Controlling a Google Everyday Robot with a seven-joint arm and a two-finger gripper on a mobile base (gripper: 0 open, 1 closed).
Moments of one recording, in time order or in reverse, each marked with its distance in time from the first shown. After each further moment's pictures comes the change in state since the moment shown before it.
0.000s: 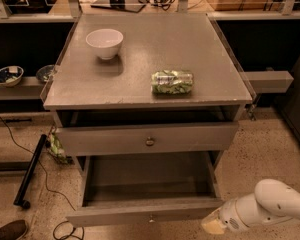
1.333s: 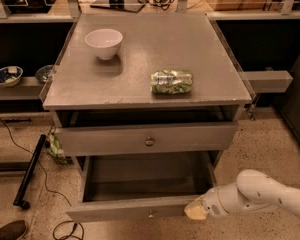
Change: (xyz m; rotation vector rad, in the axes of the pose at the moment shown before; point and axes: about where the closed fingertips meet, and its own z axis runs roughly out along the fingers) arm -0.059 -0.011 0.035 -0.022 -0.086 -0.036
